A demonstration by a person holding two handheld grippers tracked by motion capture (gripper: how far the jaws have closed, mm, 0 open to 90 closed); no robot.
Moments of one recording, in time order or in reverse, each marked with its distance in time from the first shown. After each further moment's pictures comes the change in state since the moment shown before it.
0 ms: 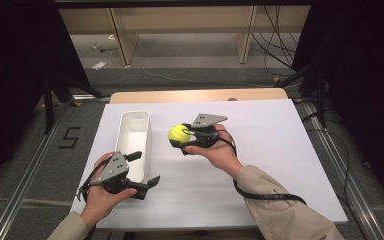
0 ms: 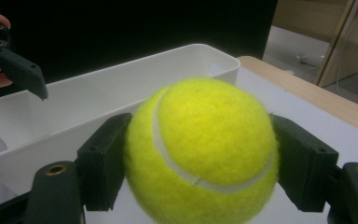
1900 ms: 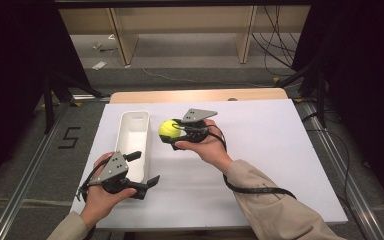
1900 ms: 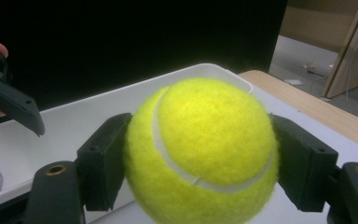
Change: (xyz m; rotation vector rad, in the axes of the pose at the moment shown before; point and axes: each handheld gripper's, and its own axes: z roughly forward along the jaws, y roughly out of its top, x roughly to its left) left arm 0.001 0.000 -0.001 0.000 0.003 0.003; right arm 0.004 0.017 0.024 -0.030 0.026 0.002
